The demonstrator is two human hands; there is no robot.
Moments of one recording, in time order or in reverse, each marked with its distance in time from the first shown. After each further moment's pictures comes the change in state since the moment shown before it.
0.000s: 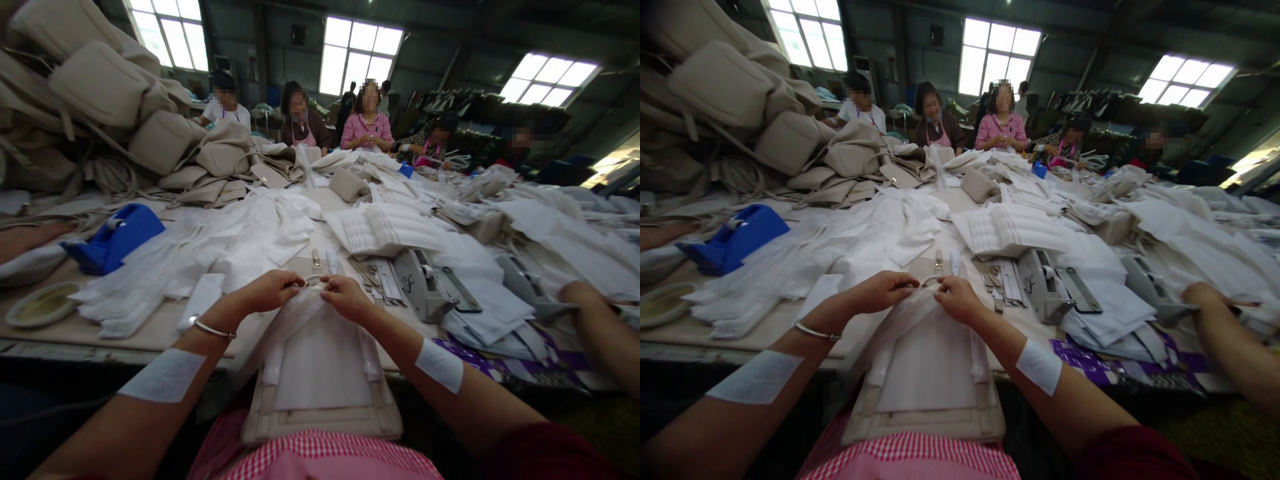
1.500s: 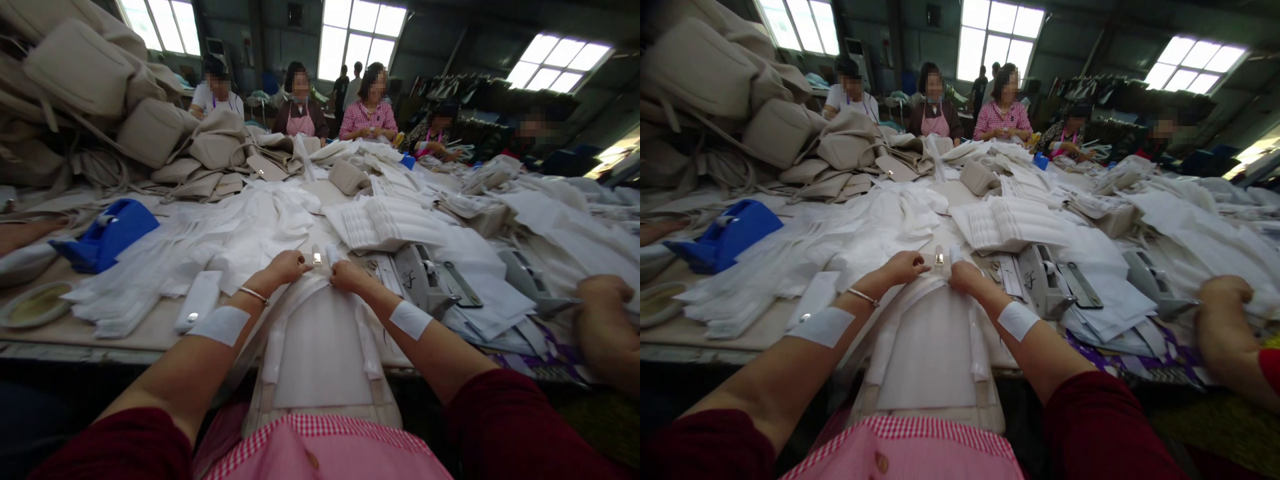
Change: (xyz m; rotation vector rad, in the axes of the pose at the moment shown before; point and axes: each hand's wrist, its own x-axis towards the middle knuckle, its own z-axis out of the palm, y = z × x) left_hand 0.082 -0.034 0.018 0.303 0.089 -0.273; right_hand 0.072 0.044 -0.012 -0.742 -0.216 0.110
